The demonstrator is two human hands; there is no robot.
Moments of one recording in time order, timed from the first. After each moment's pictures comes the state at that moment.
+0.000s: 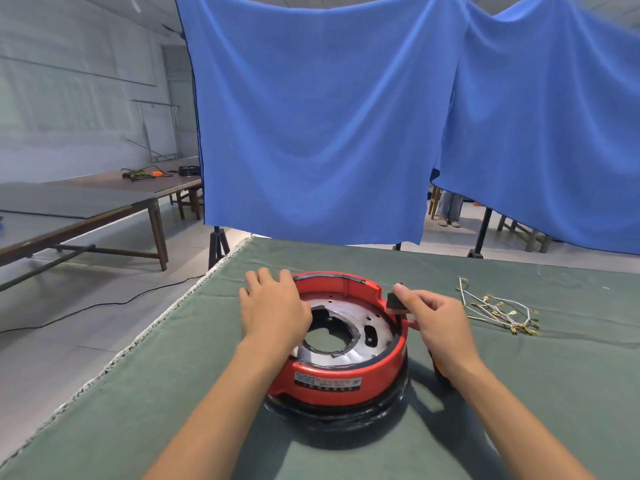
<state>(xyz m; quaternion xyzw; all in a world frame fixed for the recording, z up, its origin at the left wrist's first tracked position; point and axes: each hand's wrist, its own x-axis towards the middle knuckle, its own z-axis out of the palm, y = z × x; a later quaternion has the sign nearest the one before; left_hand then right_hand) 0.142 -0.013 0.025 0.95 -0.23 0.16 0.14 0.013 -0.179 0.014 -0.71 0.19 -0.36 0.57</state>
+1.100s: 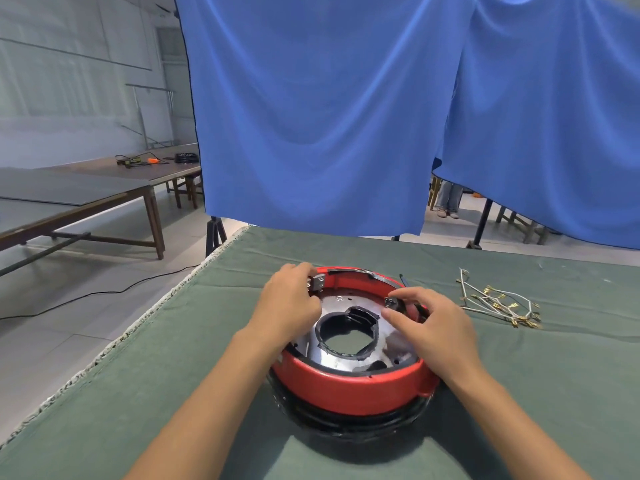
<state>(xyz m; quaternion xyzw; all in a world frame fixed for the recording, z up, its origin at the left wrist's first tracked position) 0.129 -0.017 0.039 0.90 -0.31 0.04 0.29 -0.002 -0.173 0.007 -0.86 0.23 -0.35 0.29</state>
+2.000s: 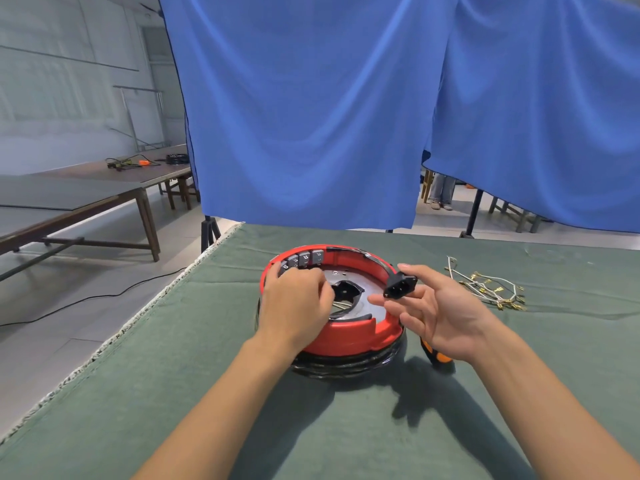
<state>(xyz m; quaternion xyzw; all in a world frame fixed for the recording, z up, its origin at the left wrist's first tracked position) 0.110 -0.027 0.020 0.85 -0.38 0.20 0.30 -0.022 -0.172 0.055 -0.51 0.26 -0.08 0.82</state>
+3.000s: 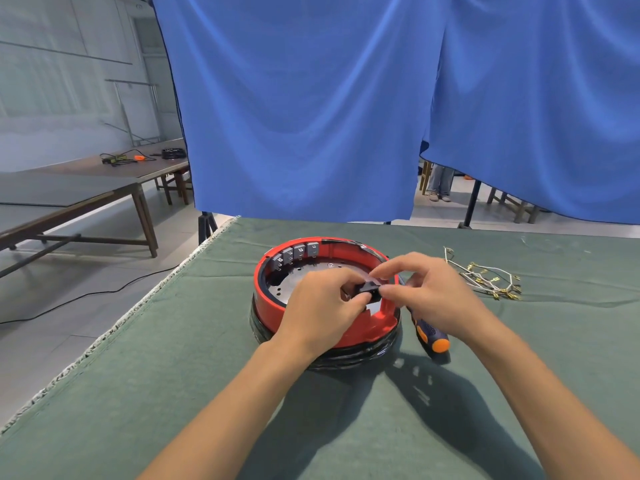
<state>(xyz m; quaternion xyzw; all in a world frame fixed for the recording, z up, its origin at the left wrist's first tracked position) 0.084 -0.042 0.017 0.74 -0.48 0.09 0.46 -0.022 -0.175 0.051 -0.89 0.14 -0.24 0.37</state>
